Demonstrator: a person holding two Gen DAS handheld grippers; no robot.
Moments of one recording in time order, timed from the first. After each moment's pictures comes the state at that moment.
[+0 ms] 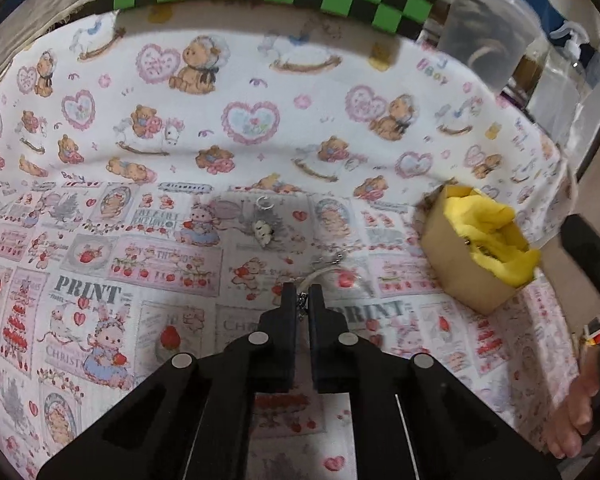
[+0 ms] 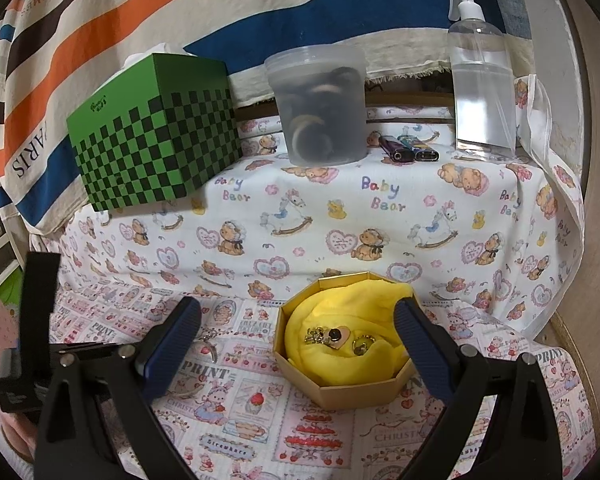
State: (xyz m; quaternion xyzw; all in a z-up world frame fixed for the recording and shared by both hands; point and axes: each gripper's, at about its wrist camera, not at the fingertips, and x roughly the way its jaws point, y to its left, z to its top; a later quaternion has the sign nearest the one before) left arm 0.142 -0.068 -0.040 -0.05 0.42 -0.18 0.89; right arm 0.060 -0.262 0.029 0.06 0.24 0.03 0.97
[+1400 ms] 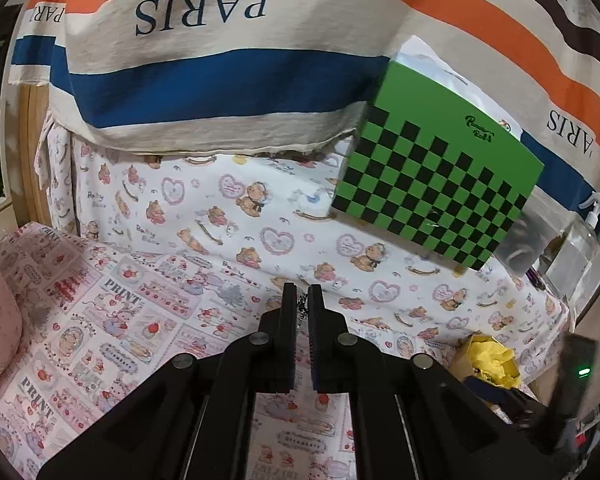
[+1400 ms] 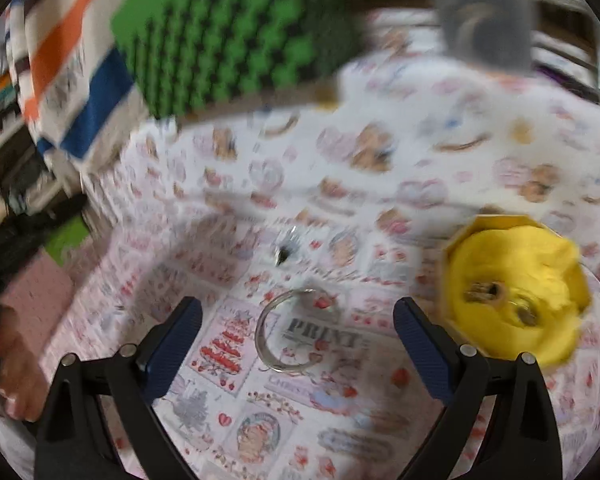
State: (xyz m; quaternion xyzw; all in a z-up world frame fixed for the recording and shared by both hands) left arm 0.097 0.064 0.043 -0.16 0.27 -0.04 0.95; right arm 0.112 -0.179 -0.008 0.04 0.39 0.17 0.90
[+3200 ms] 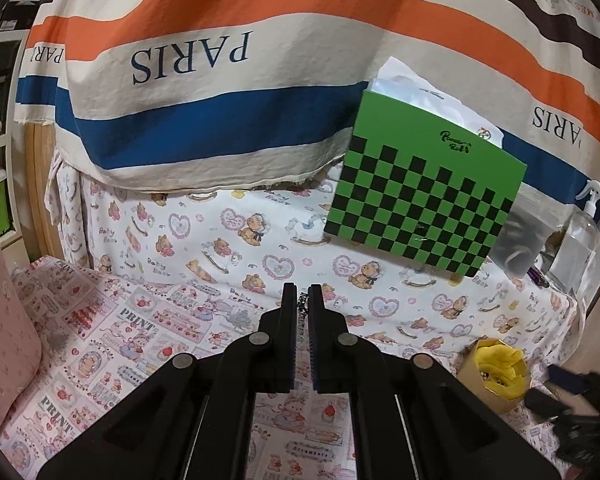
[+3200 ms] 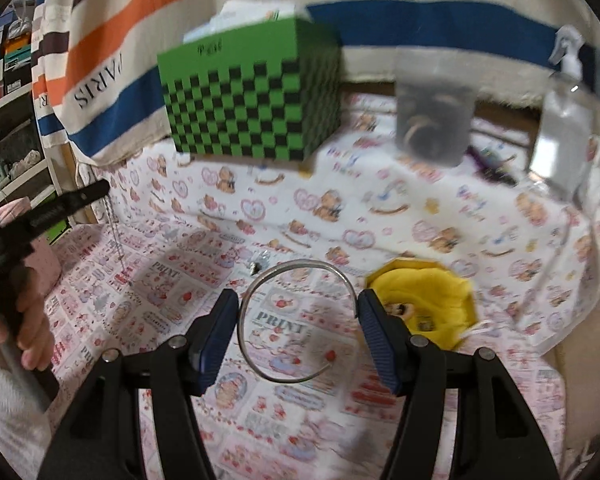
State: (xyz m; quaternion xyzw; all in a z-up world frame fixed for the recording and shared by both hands) left arm 0.077 0.054 0.055 -0.12 0.22 -0.02 0.97; right arm 0.033 -0.201 0.059 -0.03 0.31 0.11 0.94
